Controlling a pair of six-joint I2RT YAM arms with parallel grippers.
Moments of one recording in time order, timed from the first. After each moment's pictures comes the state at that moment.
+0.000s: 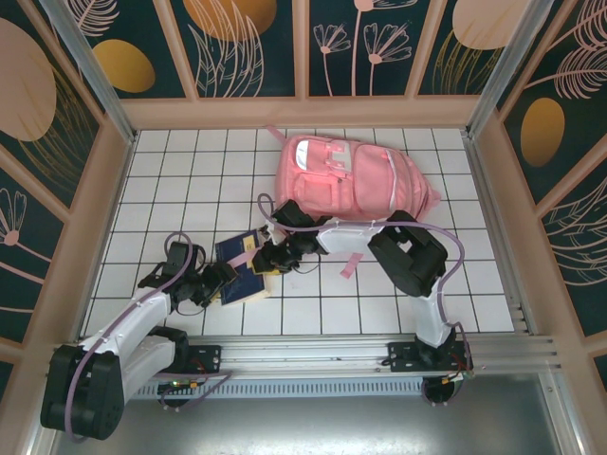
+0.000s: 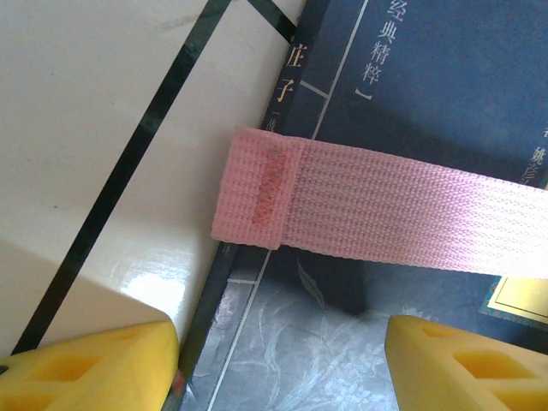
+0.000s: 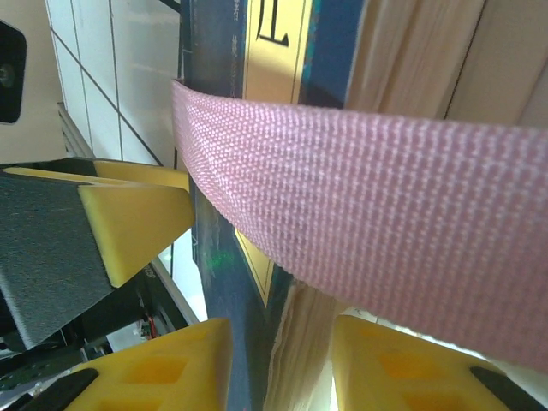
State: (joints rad) left arm -0.21 0.97 0.31 -0.43 0.35 -0.96; right arm 0.90 2.01 1.24 -0.19 -0.71 0.73
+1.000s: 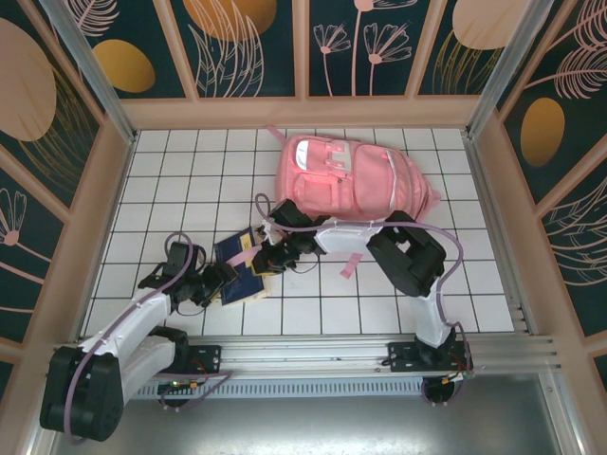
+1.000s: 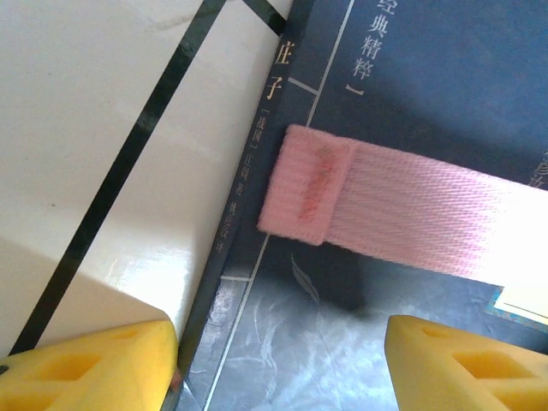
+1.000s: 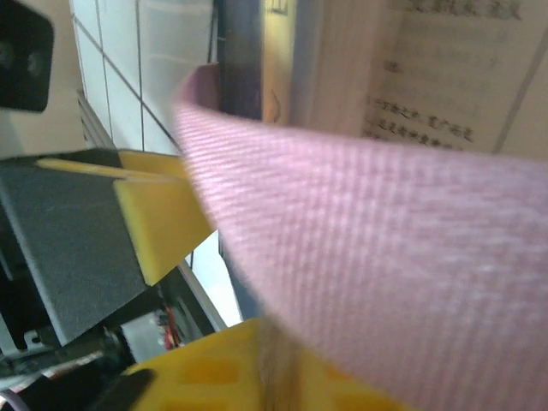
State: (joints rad) left arm -0.22 0.96 0.31 -0.43 0.34 -0.96; right arm 0.91 2.02 1.26 -0.19 -0.74 0.74
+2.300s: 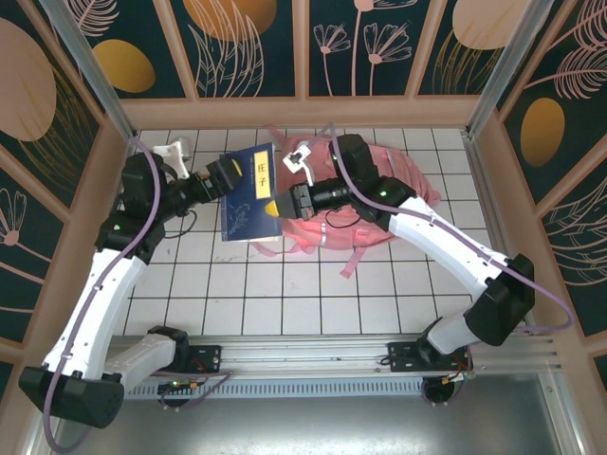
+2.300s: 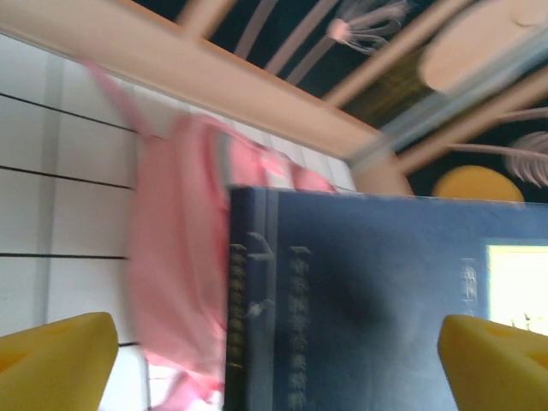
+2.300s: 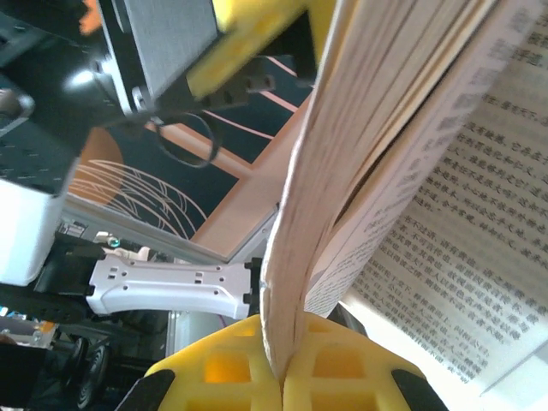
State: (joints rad) left arm -0.23 1.03 1.09 -0.41 0.46 -0.69; right arm 0.74 1.46 1.37 -0.31 -0.91 0.54
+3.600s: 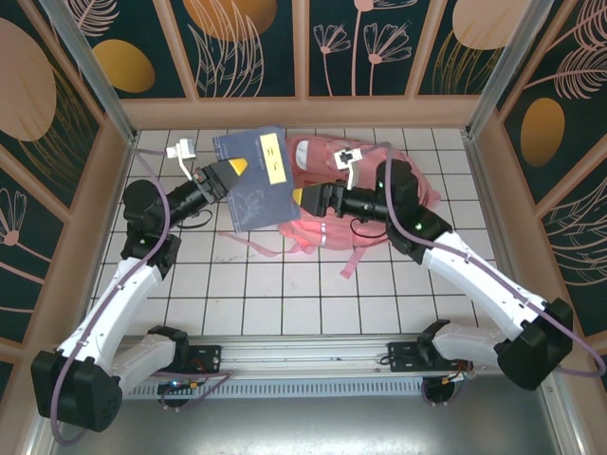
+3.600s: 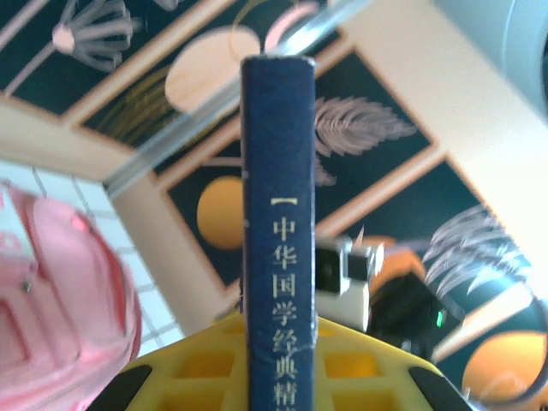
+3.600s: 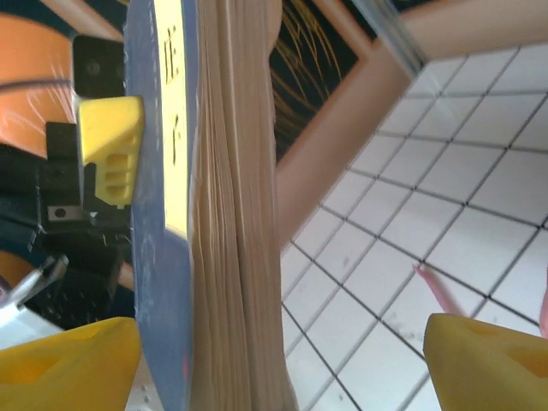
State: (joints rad) left arm -0.25 1.01 0.79 0.51 0.71 -1.18; right arm 0.68 1.16 1.00 0.04 -0.53 0.71
